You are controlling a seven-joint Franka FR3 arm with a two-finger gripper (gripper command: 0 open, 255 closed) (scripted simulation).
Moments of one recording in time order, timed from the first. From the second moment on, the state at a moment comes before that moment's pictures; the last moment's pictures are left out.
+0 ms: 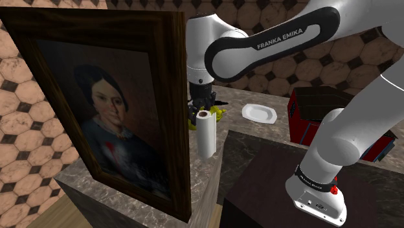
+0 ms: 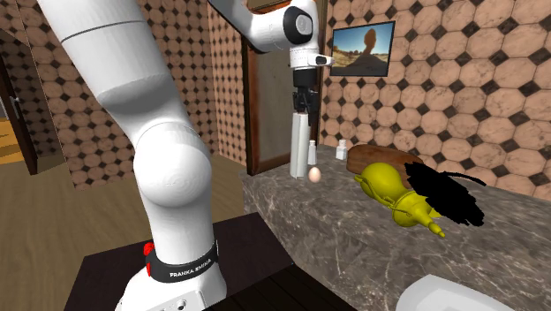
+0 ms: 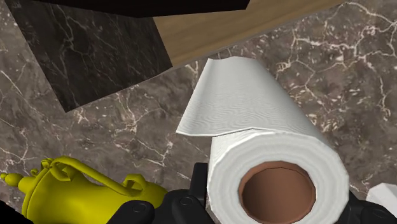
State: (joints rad) arm 0.01 -0.31 0.47 -2.26 0.07 2.01 0.51
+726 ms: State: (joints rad) arm 0.01 -0.33 0.45 -2.14 0.07 1.85 0.50
